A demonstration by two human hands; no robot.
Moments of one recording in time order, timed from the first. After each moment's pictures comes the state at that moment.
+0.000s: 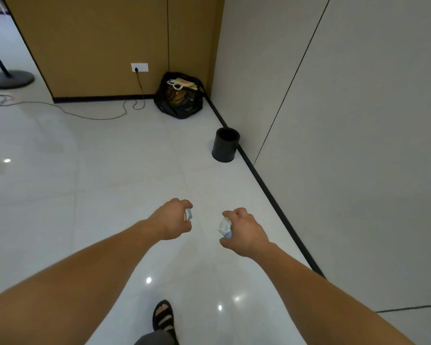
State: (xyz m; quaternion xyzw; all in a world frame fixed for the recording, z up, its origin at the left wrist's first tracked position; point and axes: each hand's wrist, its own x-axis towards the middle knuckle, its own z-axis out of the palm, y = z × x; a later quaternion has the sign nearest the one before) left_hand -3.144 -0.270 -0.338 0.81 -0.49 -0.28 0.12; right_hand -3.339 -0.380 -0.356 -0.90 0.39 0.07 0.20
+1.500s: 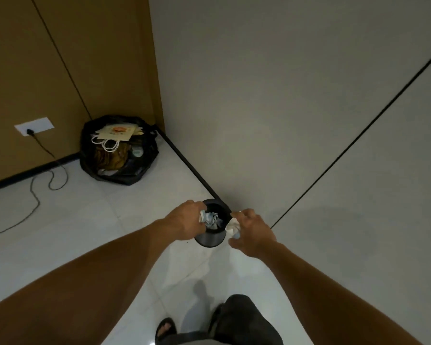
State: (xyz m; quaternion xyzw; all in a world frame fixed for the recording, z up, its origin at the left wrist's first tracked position) left_hand -2.678 -1.120 -0.360 0.71 -0.61 -0.36 0.04; right_hand -2.884 -1.154 -0.373 -0.81 0.53 0.07 0.24
